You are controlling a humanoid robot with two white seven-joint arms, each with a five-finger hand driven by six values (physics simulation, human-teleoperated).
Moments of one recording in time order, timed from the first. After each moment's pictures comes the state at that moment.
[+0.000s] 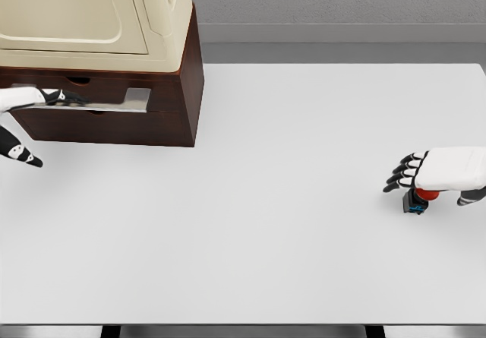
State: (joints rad) left arm -0.74 1.27 -0.82 -1.61 0.37 -0.21 -0.61; right arm -0.73 -1.23 0.93 -1.66 0.35 -0.61 0.61
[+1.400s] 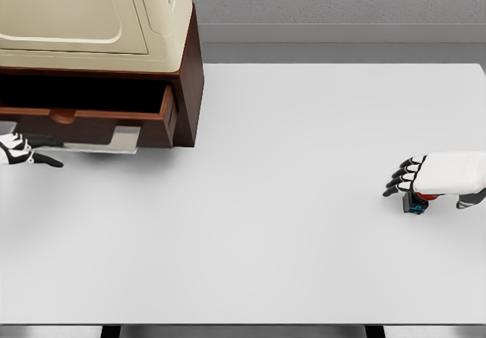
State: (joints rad) left arm -0.74 1.52 -0.98 -1.67 0.36 -0.61 -0.61; right arm -0.72 -1.22 0.93 -1.65 0.38 -0.61 0.61
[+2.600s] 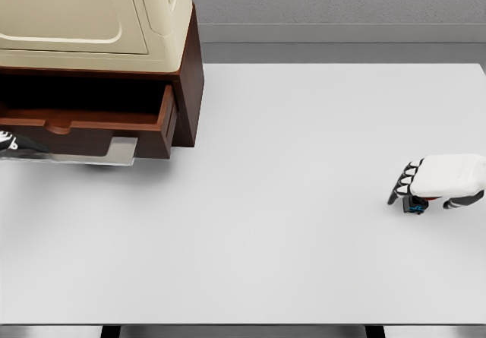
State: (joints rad) left arm -0.74 1.57 -0.98 -1.67 0.49 -0.61 -0.61; right arm -0.71 -1.21 0.93 -1.65 0.38 -0.61 0.61
